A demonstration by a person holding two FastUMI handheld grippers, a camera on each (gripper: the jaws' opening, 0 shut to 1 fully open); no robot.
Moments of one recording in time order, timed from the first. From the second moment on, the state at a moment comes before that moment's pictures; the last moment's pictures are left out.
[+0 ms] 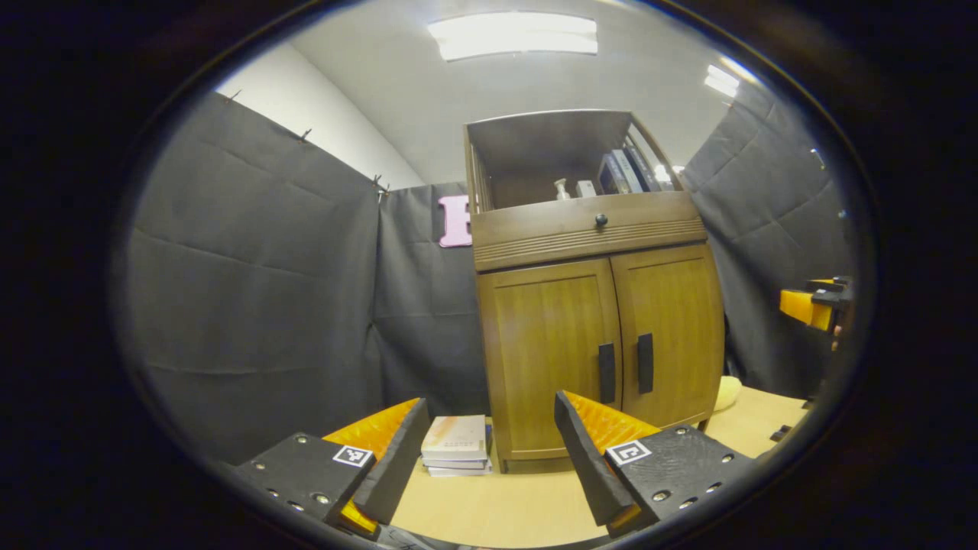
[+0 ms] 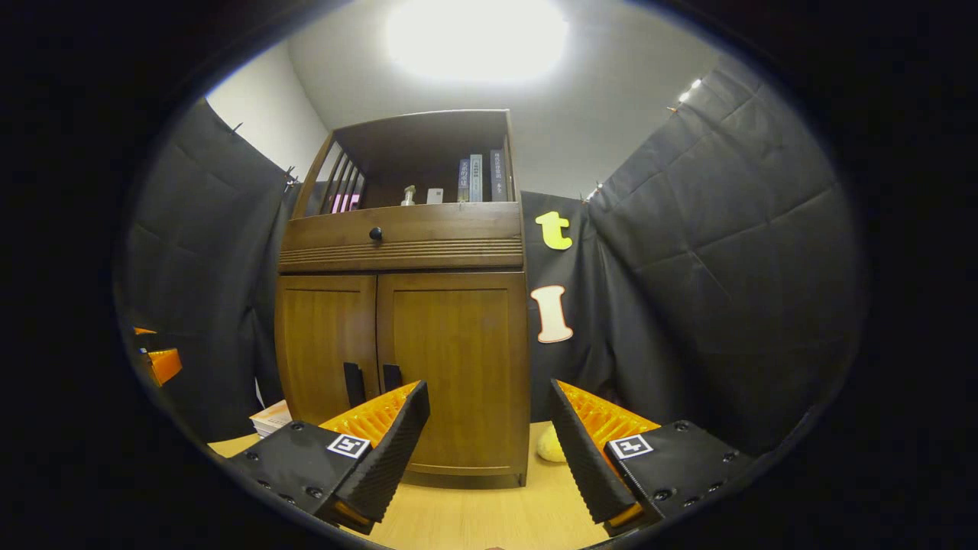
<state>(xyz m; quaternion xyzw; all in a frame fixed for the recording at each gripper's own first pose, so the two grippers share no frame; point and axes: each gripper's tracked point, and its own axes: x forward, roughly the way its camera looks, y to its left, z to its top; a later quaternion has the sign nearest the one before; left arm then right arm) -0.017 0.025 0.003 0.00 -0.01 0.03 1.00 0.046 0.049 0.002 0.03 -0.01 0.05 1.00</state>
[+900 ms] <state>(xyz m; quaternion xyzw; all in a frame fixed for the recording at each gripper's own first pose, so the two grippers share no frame) -0.064 0.092 0.000 0.02 0.00 0.13 0.99 0.157 0.157 -0.023 0.05 0.01 0.13 0.99</state>
